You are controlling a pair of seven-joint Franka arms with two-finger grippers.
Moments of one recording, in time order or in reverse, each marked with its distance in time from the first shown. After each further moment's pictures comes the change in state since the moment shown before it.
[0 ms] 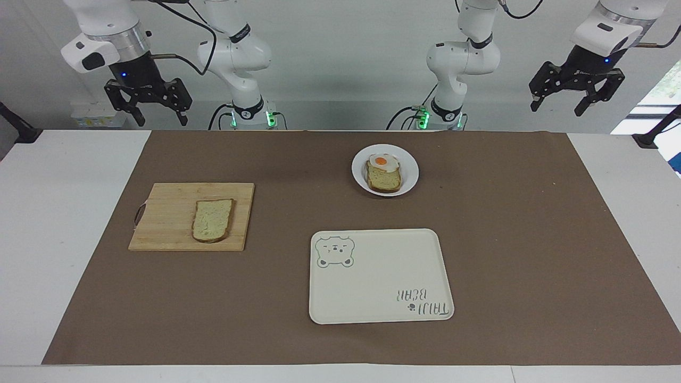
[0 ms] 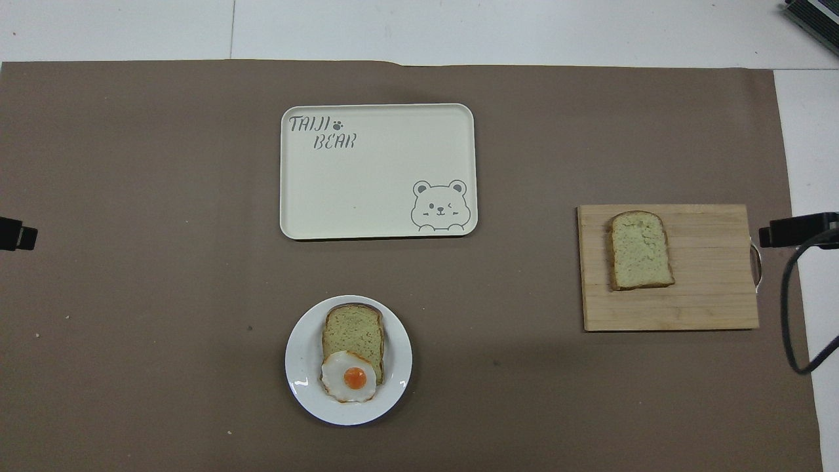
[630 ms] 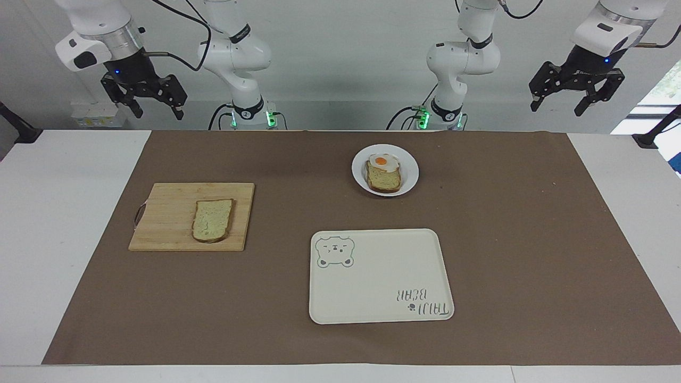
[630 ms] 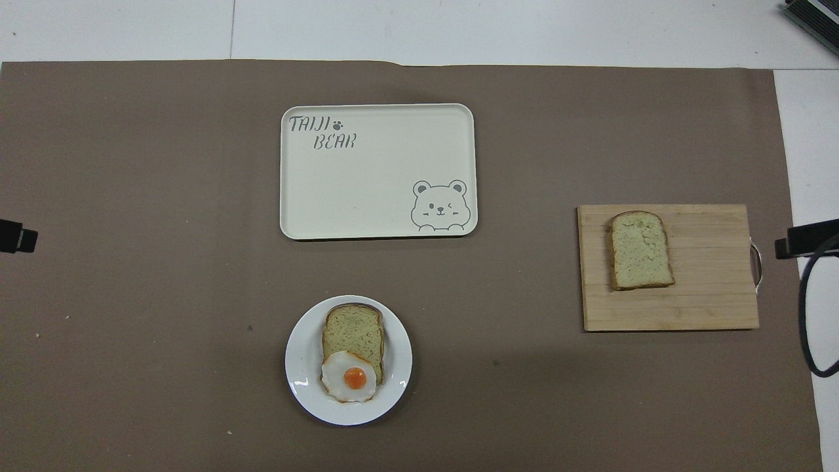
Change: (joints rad) left arm 0.000 0.001 0.001 0.000 -0.002 -0.020 0.000; right arm -0.022 0.011 -0.011 0.031 0.000 -0.080 0.057
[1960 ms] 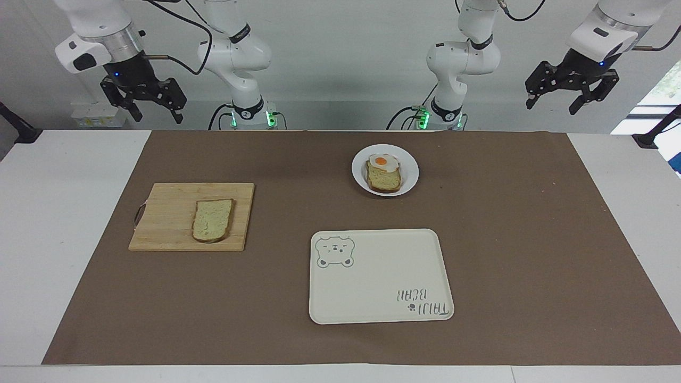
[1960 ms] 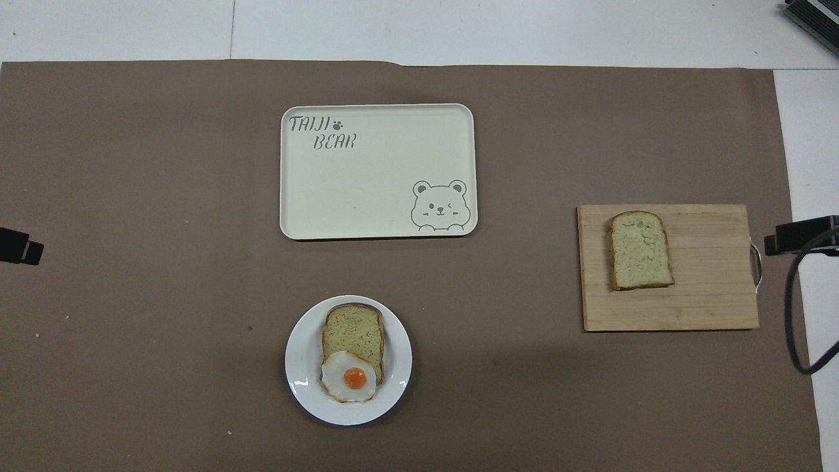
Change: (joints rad) left arm -0.001 0.030 -0.005 0.047 -0.007 -0.078 0.005; right arm 0.004 -0.003 0.015 -0.012 0.001 0.020 0.000
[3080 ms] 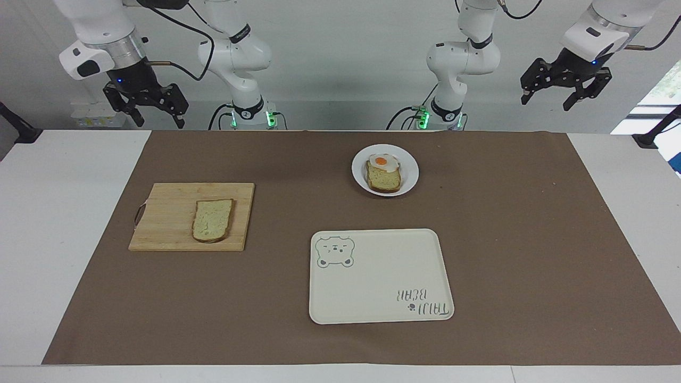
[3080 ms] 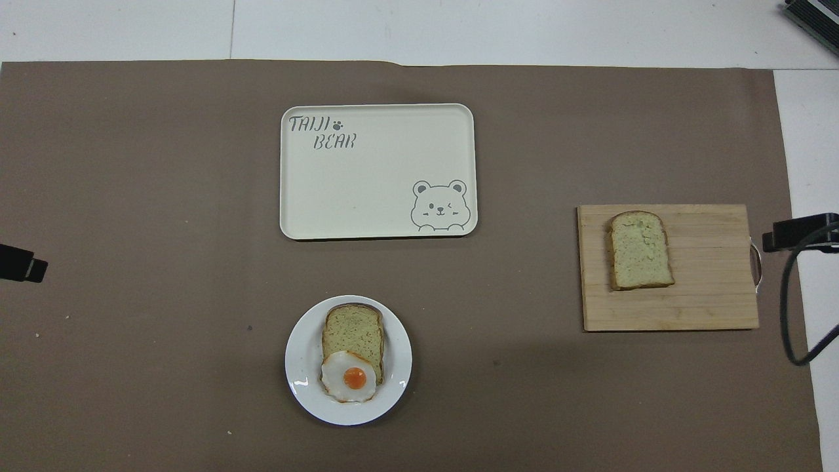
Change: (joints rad) left arm -0.001 -0.027 -0.003 -0.041 -0.001 -0.020 0.009; right arm -0.009 -0.002 -0.006 -0.032 -0.001 0.038 0.000
